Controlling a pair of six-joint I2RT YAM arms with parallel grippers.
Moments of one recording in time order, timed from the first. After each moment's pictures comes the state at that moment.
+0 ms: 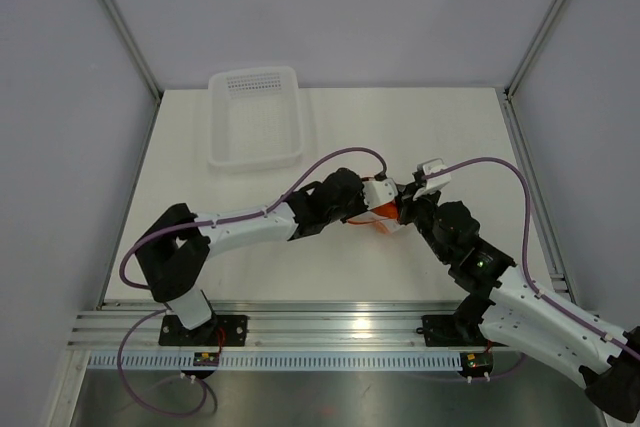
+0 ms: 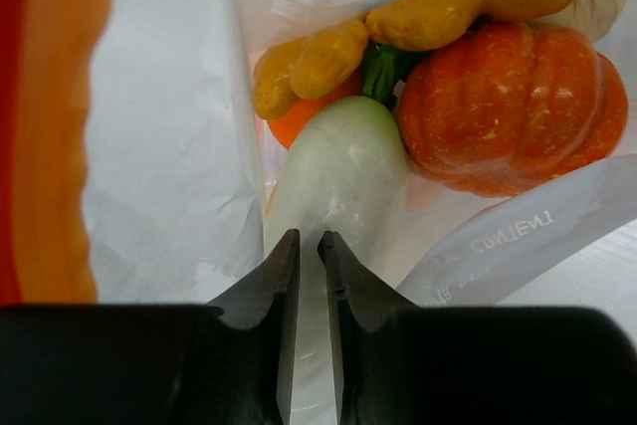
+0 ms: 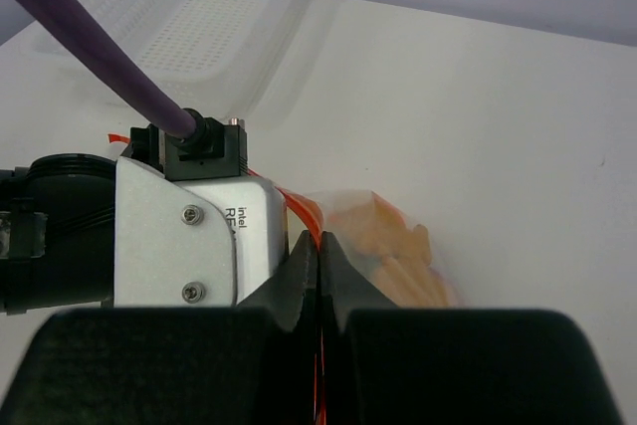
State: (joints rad) left arm -1.00 1.67 1.09 -0.03 -0.17 0.41; right arm 0.80 0.72 0.52 0.11 0.36 0.12
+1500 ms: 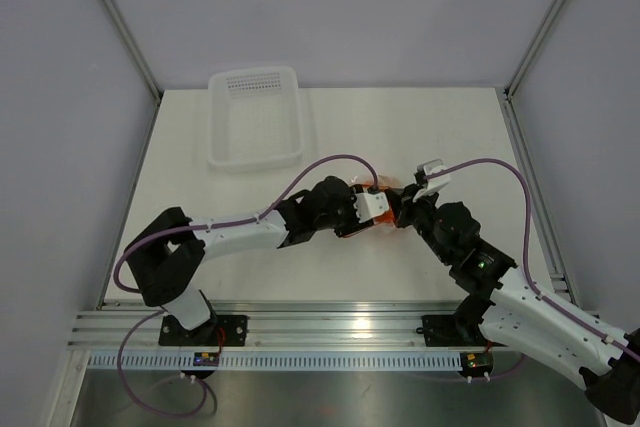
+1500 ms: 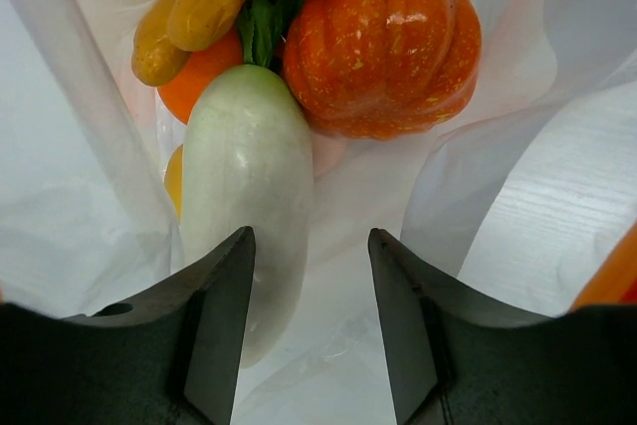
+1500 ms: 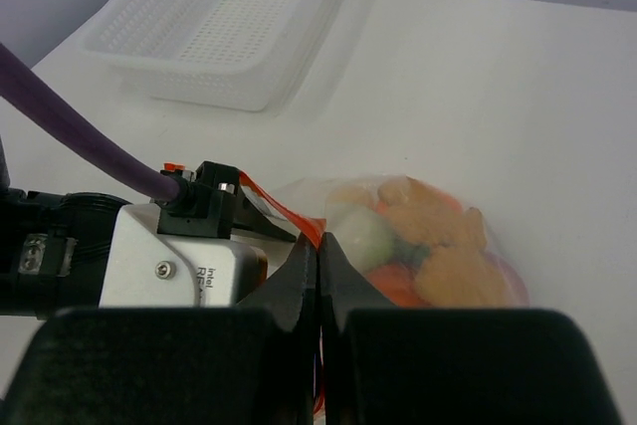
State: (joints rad) left arm -0.97 1.61 0.95 0.05 0.04 0.42; right arm 0.79 0.71 0.52 0.08 0.30 0.20
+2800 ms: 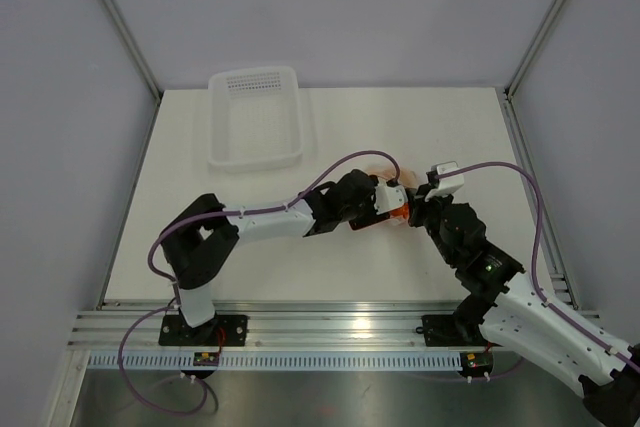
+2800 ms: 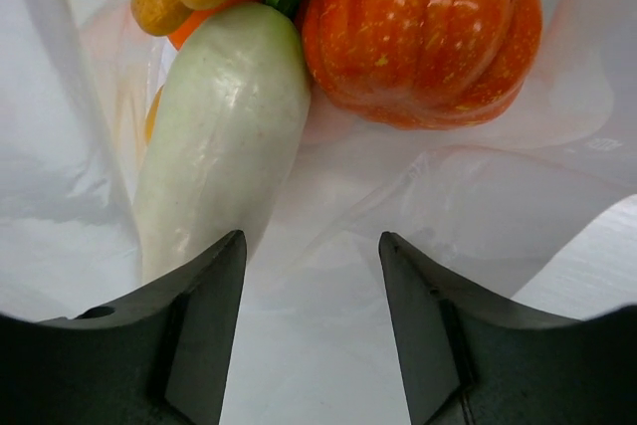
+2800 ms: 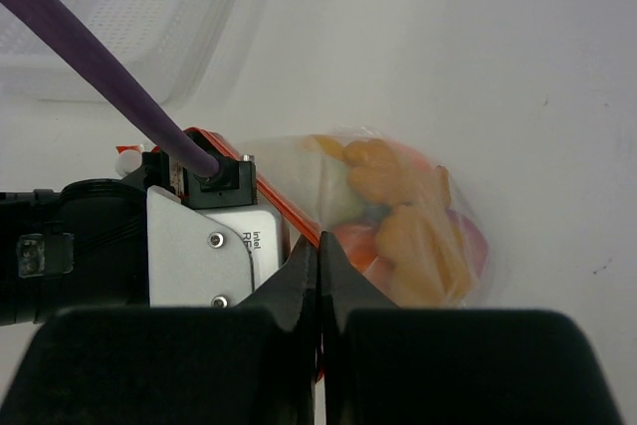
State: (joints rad) left arm -0.99 1.81 1.16 -0.02 -0.09 0.44; right arm 0.74 0.64 0.51 -0.02 0.41 0.19
